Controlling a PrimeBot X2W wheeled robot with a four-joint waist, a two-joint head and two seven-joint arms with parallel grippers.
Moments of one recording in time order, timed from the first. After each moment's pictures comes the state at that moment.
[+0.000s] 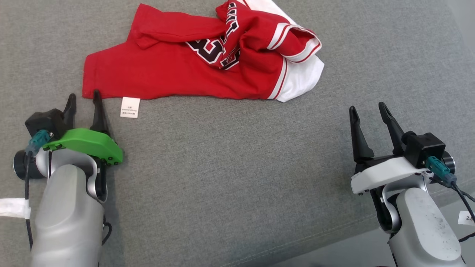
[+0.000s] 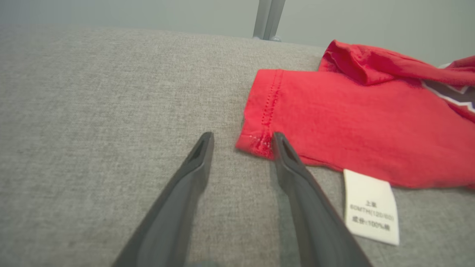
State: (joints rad) left arm -0.64 0.12 0.03 0.80 -0.25 -0.09 -0.26; right arm -0.32 -0.10 0.06 0.30 0.18 0.13 -0.26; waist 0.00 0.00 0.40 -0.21
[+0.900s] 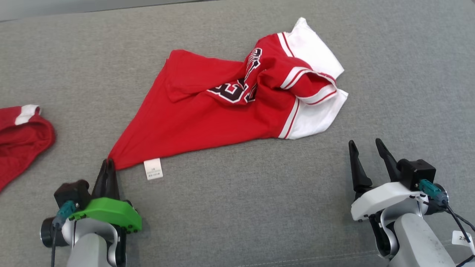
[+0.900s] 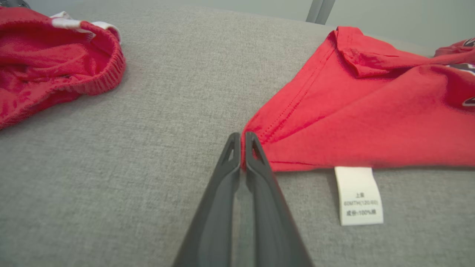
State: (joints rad) left arm -0.34 0.05 0.08 0.63 -0.21 -0.09 -0.26; right arm -0.26 -0.08 0.05 0.41 0.21 0.13 -0.26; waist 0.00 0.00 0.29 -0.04
